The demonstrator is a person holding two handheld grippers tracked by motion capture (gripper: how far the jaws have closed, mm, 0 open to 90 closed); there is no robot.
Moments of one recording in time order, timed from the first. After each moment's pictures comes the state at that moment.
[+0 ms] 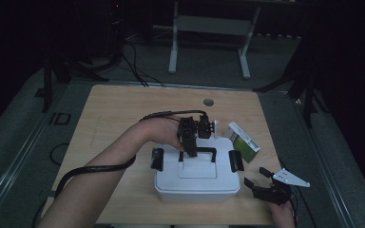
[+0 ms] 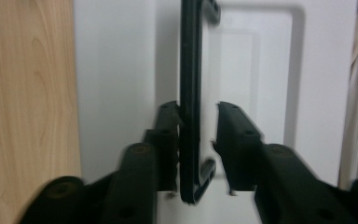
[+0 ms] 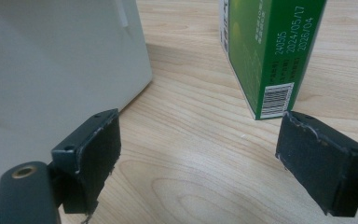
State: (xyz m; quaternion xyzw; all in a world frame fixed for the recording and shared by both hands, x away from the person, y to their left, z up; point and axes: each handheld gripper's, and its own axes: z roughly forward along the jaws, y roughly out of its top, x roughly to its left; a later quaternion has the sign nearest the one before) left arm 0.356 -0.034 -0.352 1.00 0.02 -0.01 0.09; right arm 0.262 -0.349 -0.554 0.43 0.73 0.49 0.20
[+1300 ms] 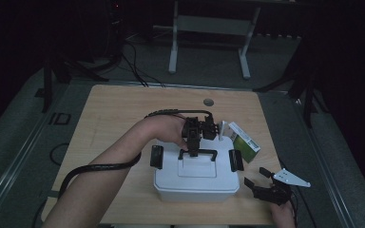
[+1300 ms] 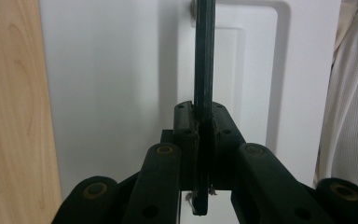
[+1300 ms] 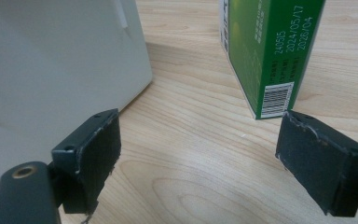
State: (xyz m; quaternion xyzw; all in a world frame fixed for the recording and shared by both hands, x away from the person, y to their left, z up) left arm 0.353 -0.044 -0.343 1.00 0.01 -0.03 0.05; right arm 0.262 -0.350 -0.554 0.43 0.73 0.49 0.19
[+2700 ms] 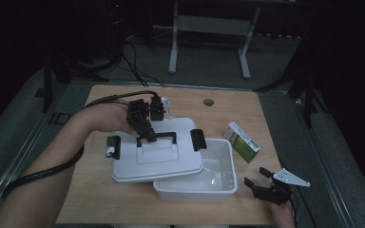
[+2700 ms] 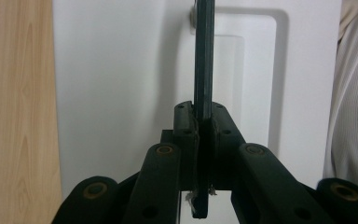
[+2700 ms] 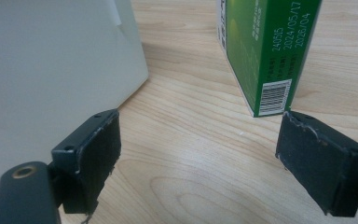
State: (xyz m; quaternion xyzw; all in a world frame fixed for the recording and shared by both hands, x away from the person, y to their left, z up) left arm 0.350 0.095 -0.301 0.99 0.10 0.00 0.10; right arm 0.263 -0.349 -0.554 0.43 0.73 0.49 0.19
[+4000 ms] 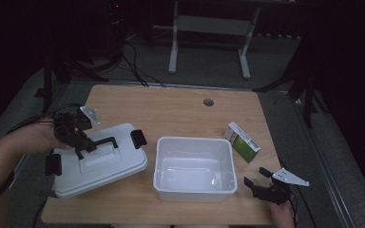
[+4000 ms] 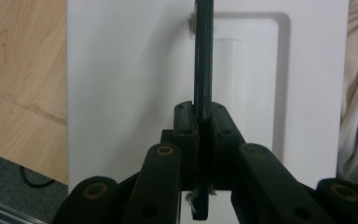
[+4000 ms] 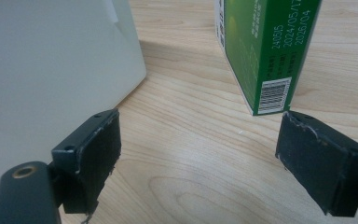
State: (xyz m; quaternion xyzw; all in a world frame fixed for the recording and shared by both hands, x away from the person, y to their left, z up) left arm 0.326 0.258 -0.350 0.96 0.24 0.00 0.12; right arm 0.264 -0.348 -0.554 0.44 0.73 0.48 0.19
